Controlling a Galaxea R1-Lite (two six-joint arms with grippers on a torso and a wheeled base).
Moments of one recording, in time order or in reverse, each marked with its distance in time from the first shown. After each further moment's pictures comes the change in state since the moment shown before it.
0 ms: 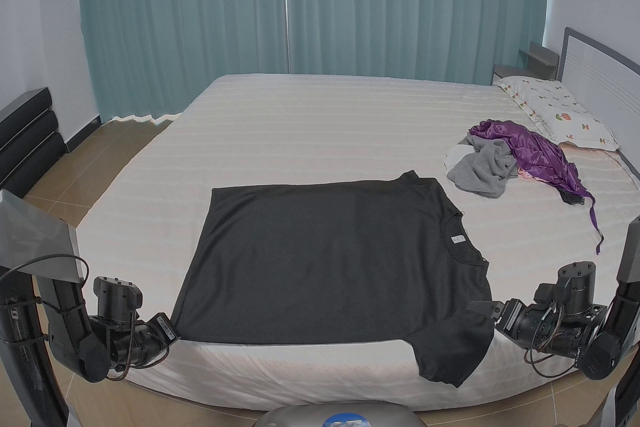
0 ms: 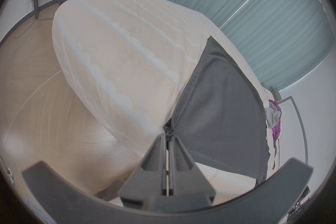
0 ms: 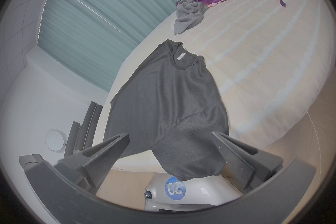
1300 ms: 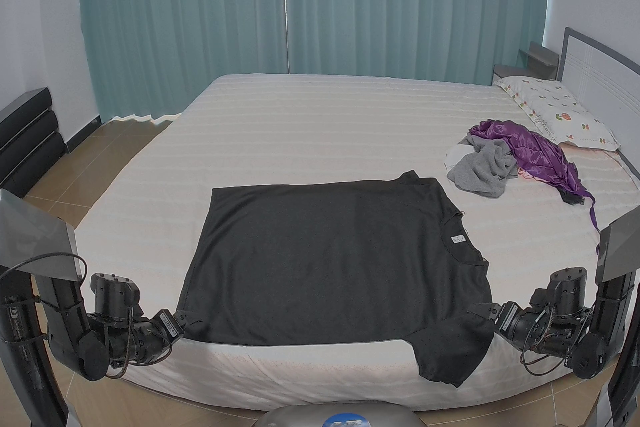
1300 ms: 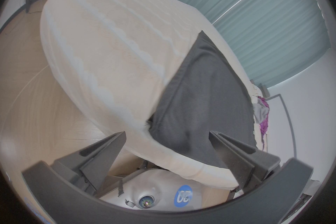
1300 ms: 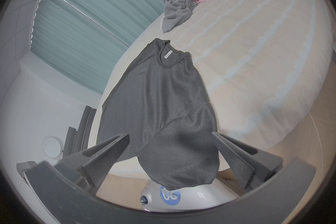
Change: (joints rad) left arm 0.012 -0.002 -0.006 -0.027 -0.138 -0.002; right arm -0.057 0.171 0.000 -0.135 0.014 0.006
